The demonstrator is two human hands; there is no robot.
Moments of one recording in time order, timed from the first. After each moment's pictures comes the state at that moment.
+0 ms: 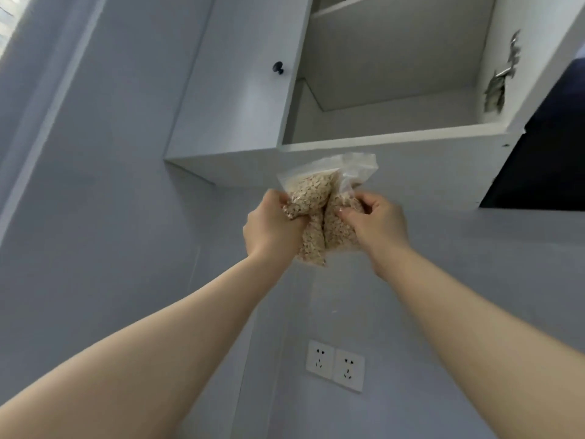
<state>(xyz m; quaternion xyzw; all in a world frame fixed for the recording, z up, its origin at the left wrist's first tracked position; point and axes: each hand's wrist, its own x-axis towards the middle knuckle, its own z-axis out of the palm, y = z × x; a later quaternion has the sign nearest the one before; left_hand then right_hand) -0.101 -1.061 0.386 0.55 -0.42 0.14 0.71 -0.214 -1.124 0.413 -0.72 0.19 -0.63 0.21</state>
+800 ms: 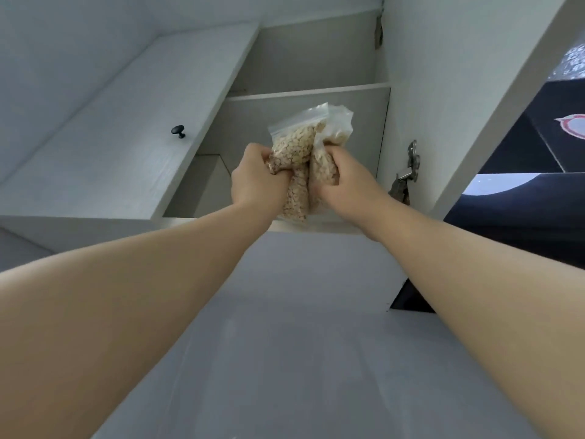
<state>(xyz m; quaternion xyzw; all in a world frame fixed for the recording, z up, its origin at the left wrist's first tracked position) -0.151 -1.156 0.588 0.28 -0.50 0.17 0.80 -0.277 -1.164 0.598 -0.78 0.16 -0.59 -0.16</state>
